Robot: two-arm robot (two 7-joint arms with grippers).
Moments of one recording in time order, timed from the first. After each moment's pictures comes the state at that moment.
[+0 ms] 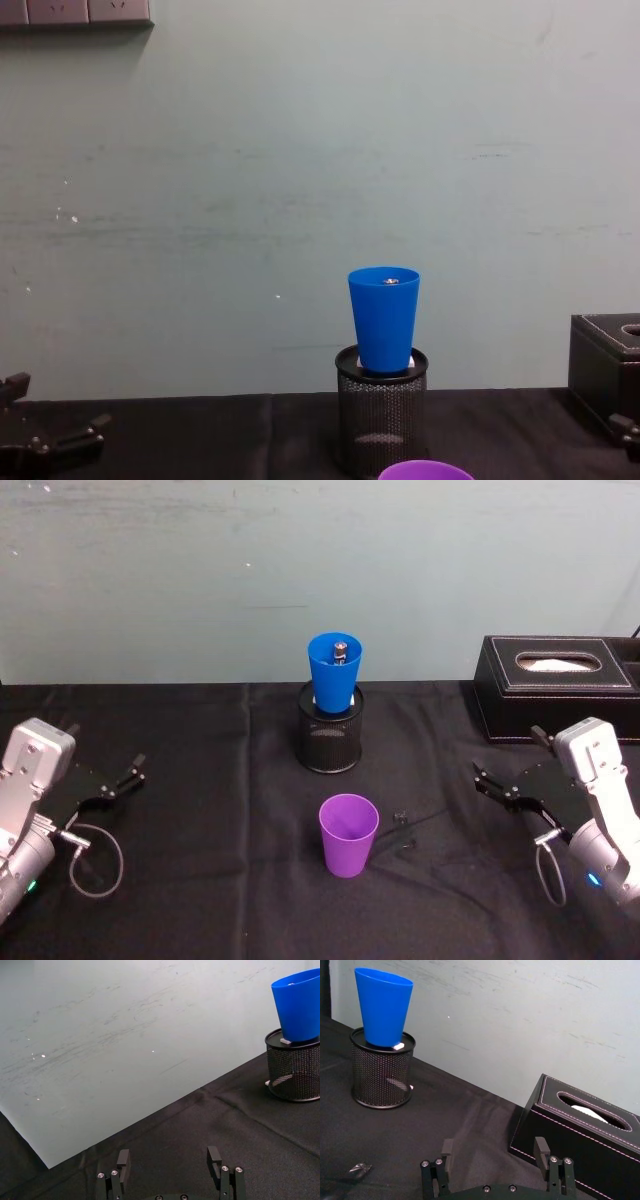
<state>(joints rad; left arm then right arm) -0.20 0.60 0.45 -1.41 -0.25 -0.12 0.03 0.20 0.60 -0.45 -1.41 0.25 -0.12 -0.03</state>
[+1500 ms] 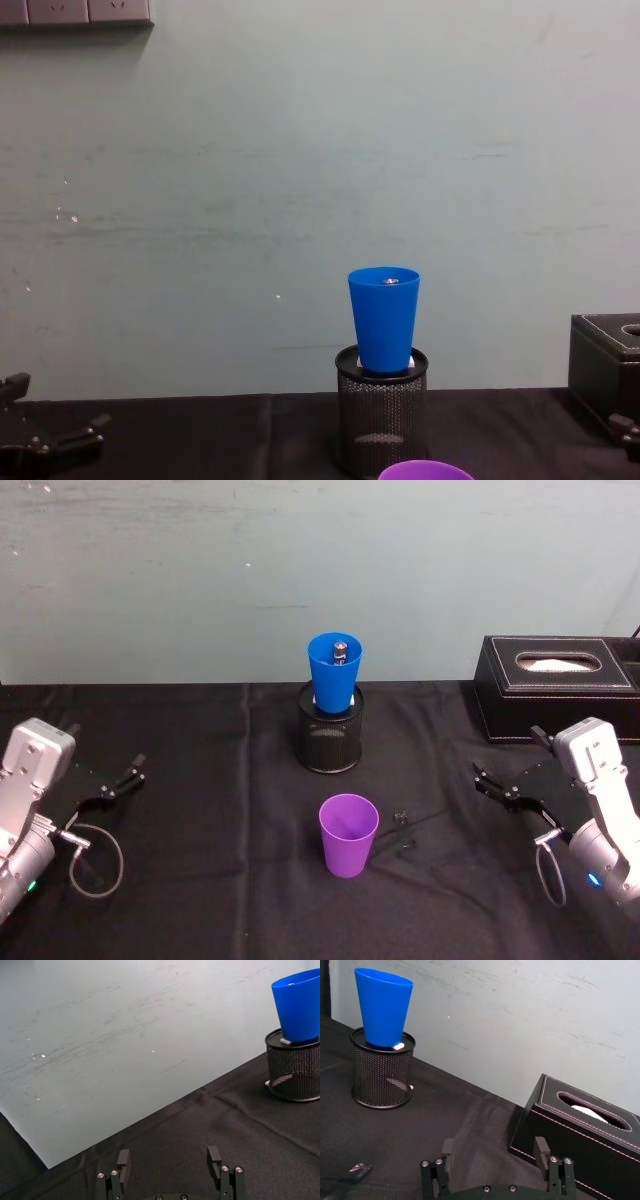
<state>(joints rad) -0.20 0.60 0.45 -1.41 -0.25 -0.12 0.03 0.20 0.60 -0.45 -1.41 0.25 -0.12 -0.03</state>
